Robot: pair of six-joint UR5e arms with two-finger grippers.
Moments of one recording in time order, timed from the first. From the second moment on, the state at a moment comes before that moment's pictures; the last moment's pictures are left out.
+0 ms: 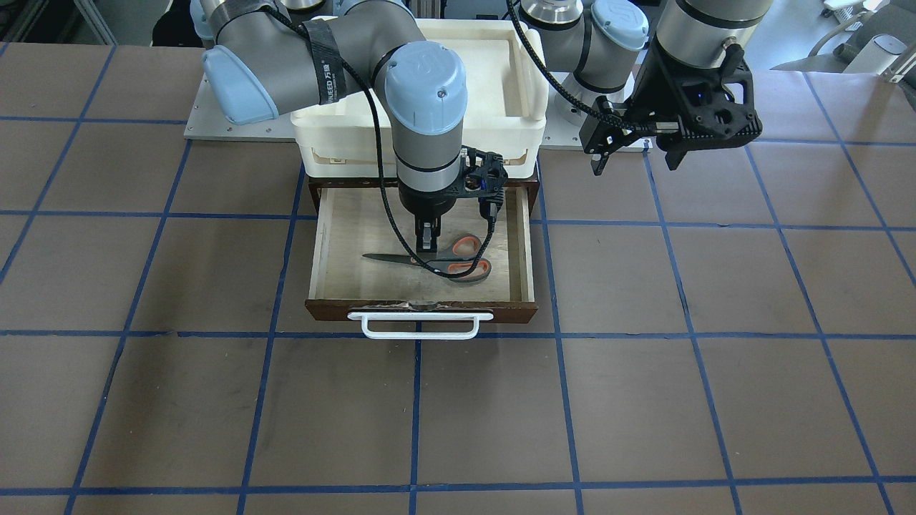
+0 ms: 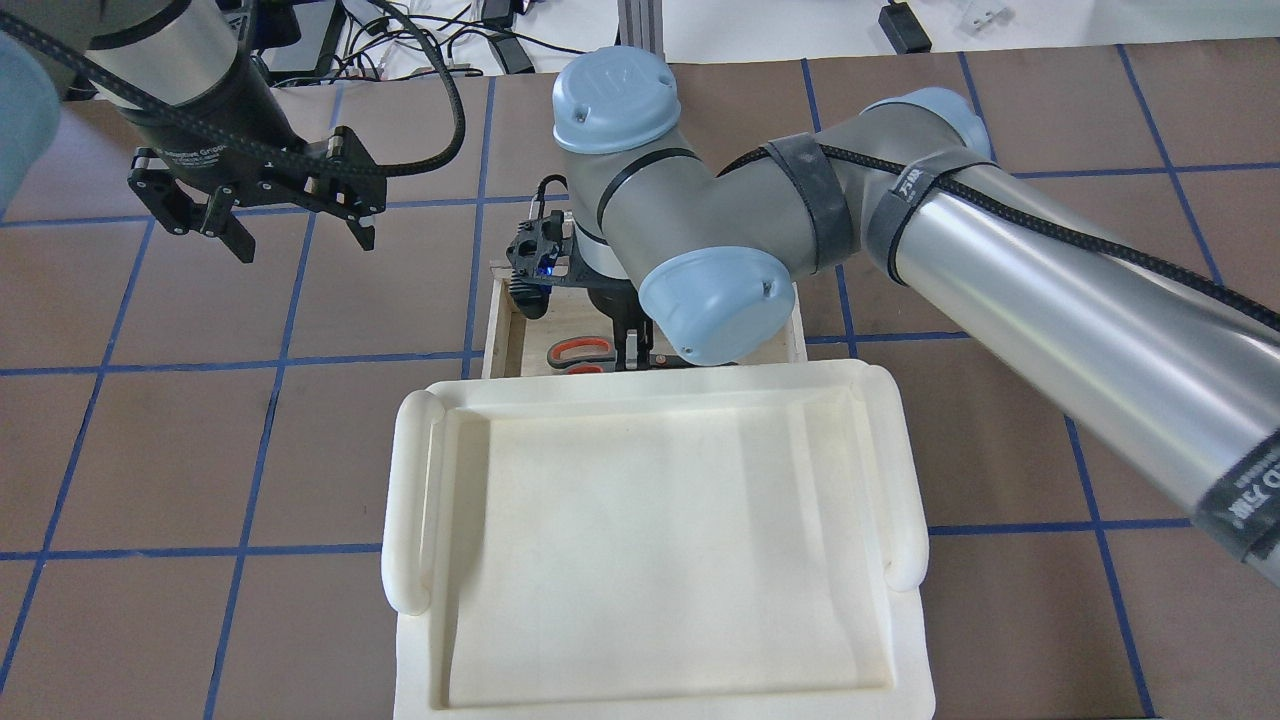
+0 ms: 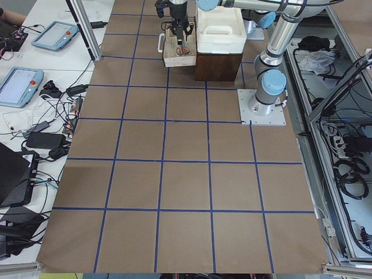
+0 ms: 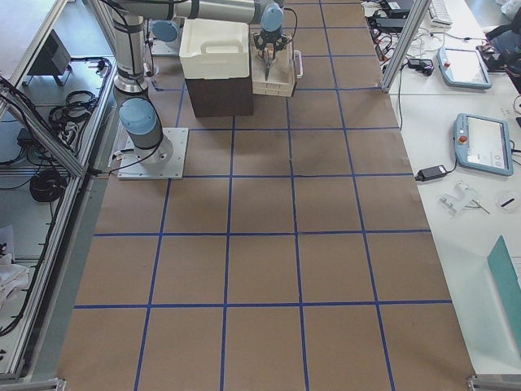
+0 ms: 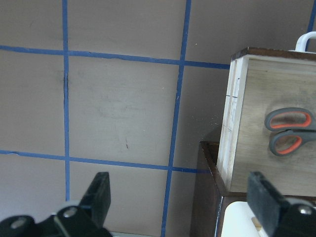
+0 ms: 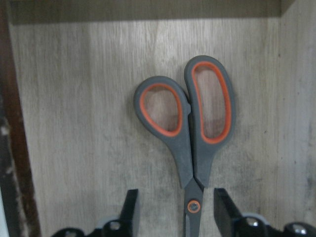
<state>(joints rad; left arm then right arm) -1.57 -1.55 -1.52 -1.66 1.61 -0.10 2.03 -1.27 1.60 -1.86 -1.53 -1.07</state>
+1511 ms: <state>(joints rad) -1.57 -1.55 -1.52 -1.66 1.61 -0.10 1.73 -1.55 1.58 -1.70 -1.54 -0.71</state>
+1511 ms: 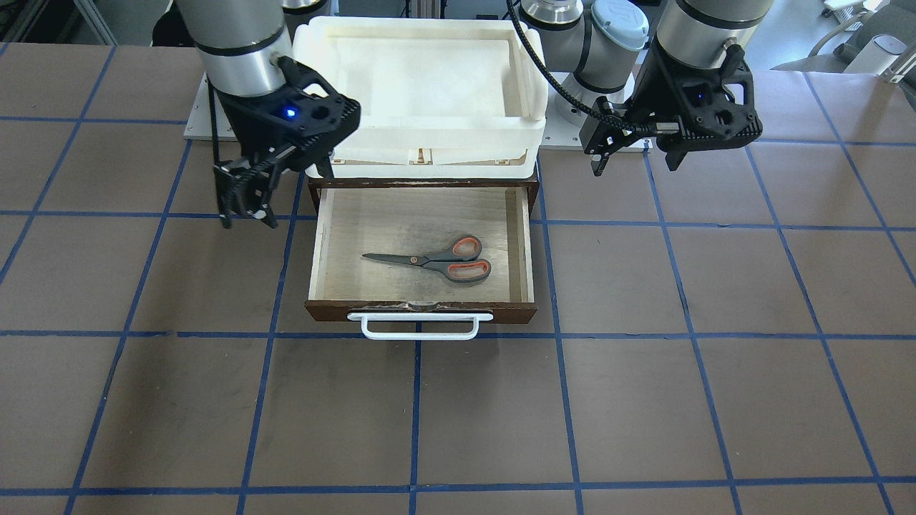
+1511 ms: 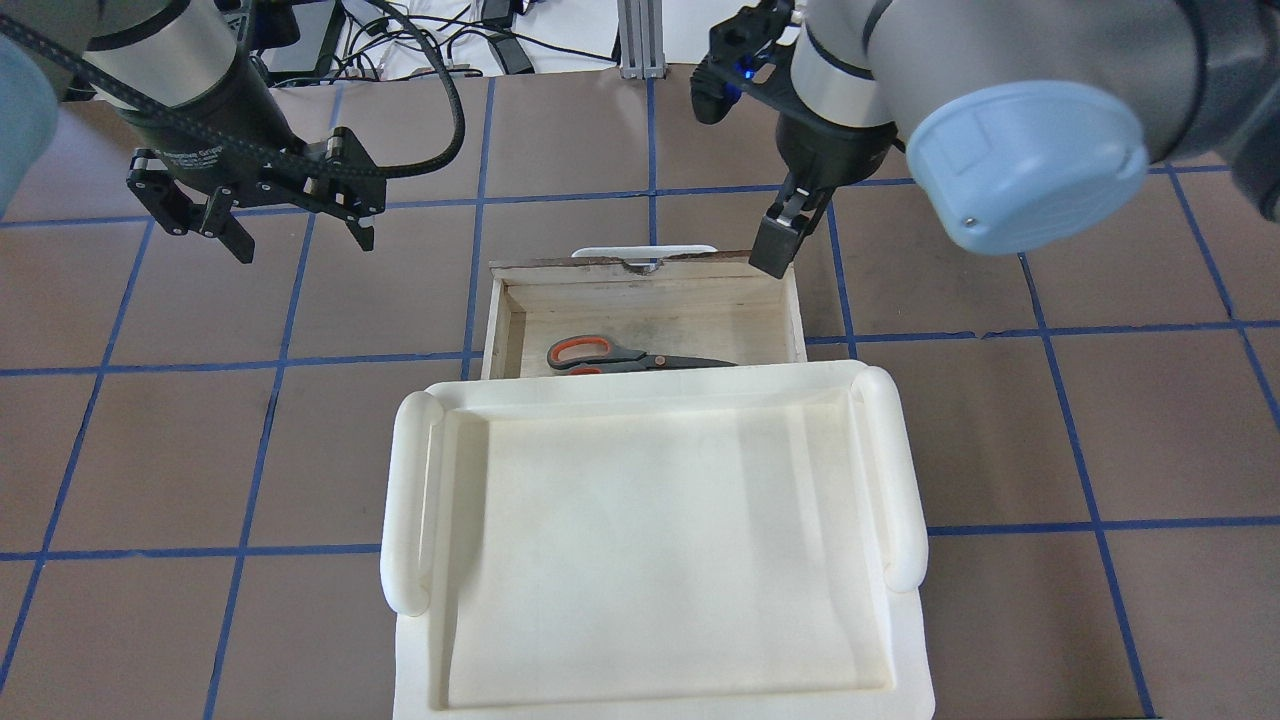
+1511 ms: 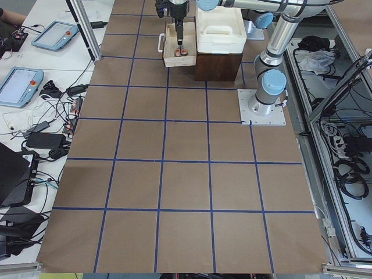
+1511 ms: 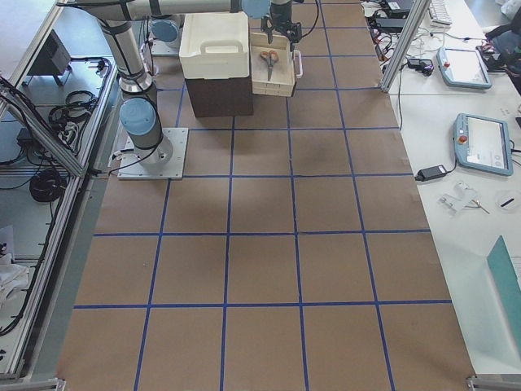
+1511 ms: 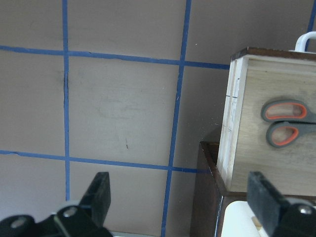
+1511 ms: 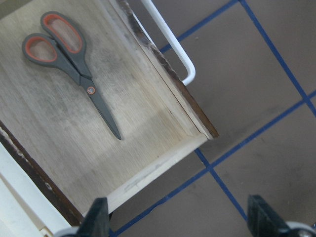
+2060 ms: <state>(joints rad) -1.57 -1.55 -1.52 -1.66 1.61 -0.08 1.67 -1.65 1.58 -1.60 -1.54 -0.15</state>
